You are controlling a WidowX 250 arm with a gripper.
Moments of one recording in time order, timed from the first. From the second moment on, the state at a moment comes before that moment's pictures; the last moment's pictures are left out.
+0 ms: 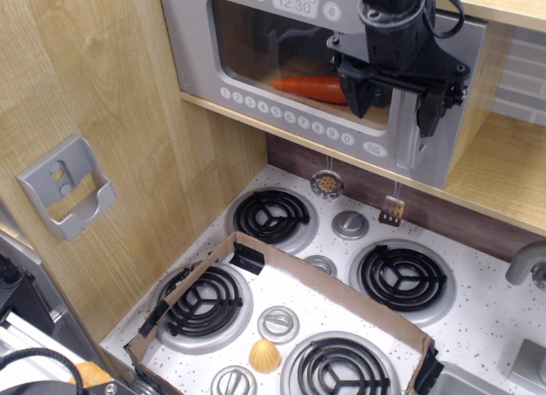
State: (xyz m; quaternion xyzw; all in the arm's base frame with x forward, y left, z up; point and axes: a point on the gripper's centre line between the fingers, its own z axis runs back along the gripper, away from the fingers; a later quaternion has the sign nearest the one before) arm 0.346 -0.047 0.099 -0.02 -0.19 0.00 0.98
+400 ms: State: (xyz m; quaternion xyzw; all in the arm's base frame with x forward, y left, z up) arm 0.346 -0.050 0.097 -0.02 -0.20 0.00 0.98
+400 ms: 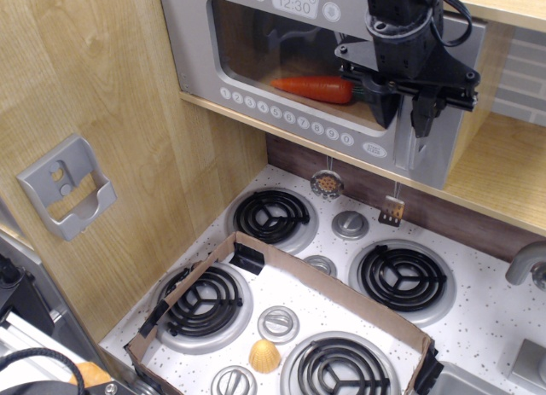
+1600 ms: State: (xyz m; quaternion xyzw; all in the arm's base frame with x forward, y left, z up) arm 0.283 -0.024 0.091 0.02 -0.11 0.08 0.99
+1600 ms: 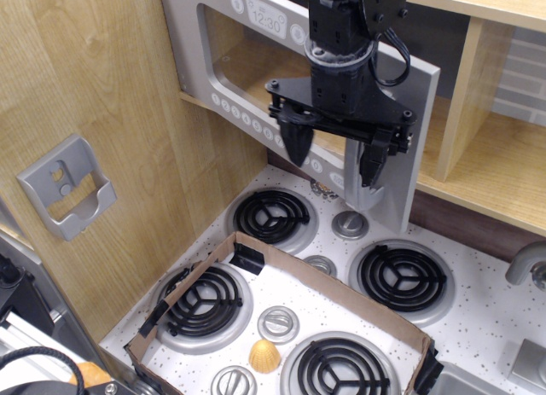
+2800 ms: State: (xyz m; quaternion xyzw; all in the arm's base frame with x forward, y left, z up) arm 0.258 -0.147 0.105 -0.06 -0.16 -0.13 0.98
